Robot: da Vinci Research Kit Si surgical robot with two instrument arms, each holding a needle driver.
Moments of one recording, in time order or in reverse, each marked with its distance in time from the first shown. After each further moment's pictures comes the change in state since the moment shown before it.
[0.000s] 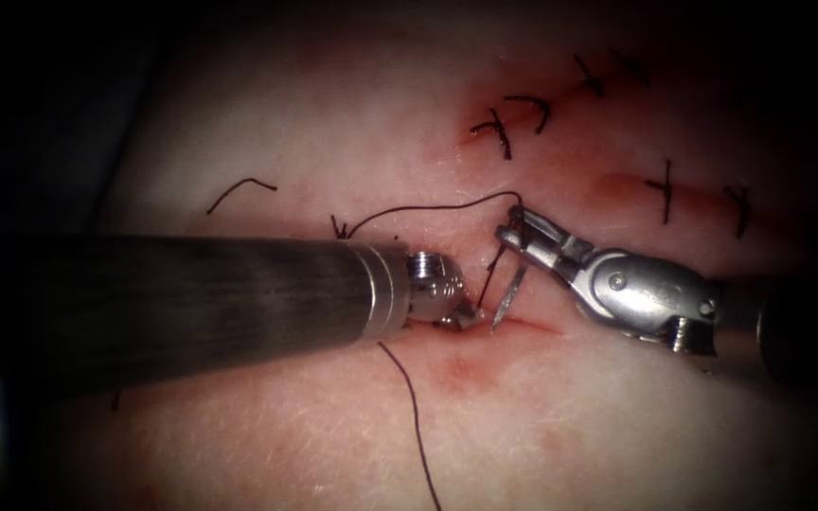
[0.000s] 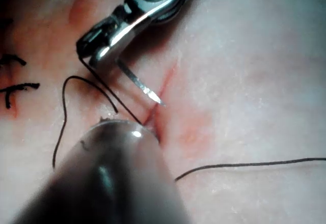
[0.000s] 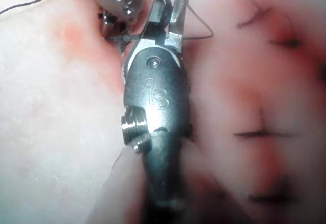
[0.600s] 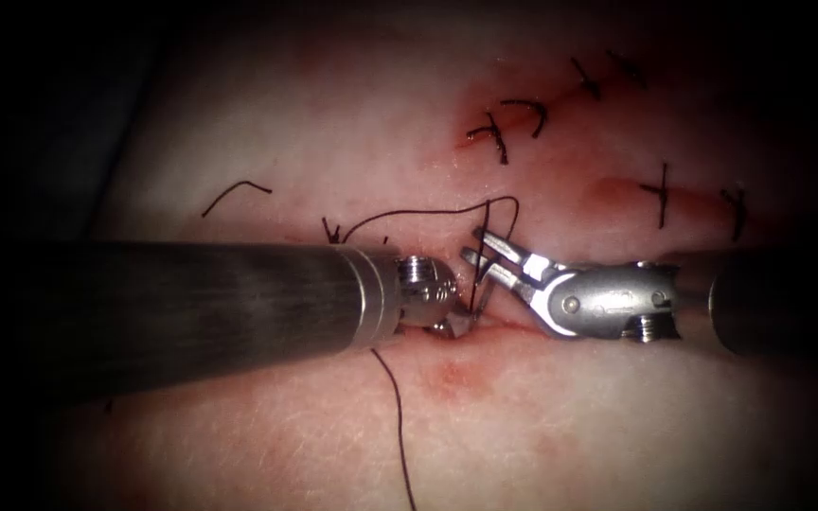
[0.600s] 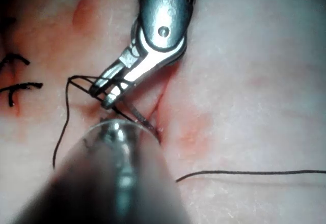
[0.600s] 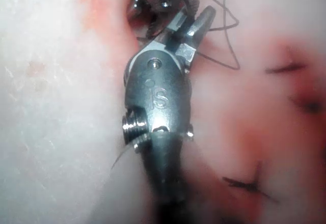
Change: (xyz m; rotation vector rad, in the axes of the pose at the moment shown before) right arm -0.005 -0.003 0.001 0.033 0.001 -0.196; left arm 0.000 0.001 -0.001 -0.002 0.019 -0.017
